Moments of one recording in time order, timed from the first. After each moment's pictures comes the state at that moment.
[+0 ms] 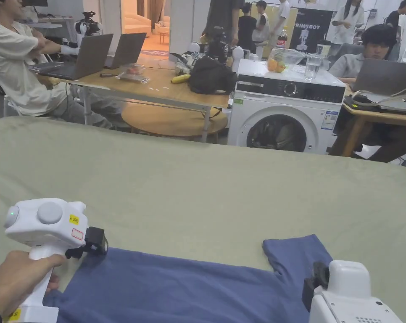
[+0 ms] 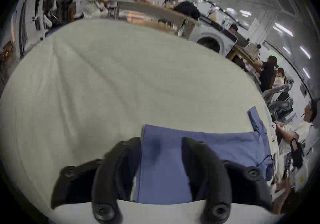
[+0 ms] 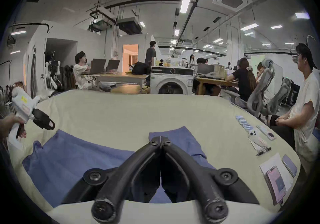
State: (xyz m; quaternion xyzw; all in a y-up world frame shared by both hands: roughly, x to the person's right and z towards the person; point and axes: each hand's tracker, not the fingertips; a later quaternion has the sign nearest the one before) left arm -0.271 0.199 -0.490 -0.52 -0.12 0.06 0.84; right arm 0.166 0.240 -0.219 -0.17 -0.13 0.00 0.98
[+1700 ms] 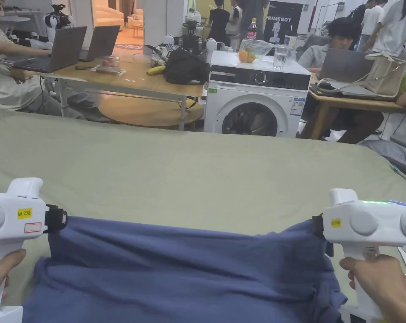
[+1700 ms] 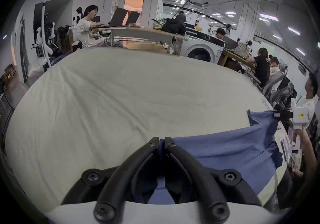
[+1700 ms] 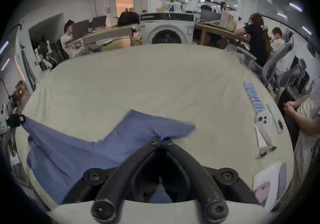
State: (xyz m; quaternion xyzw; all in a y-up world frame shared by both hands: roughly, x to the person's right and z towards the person) left arm -0.299 0.273 -0.339 -0.35 -0.15 0.04 0.92; right arm 0.289 0.282 -0.250 -0.36 -0.10 -0.05 0.92
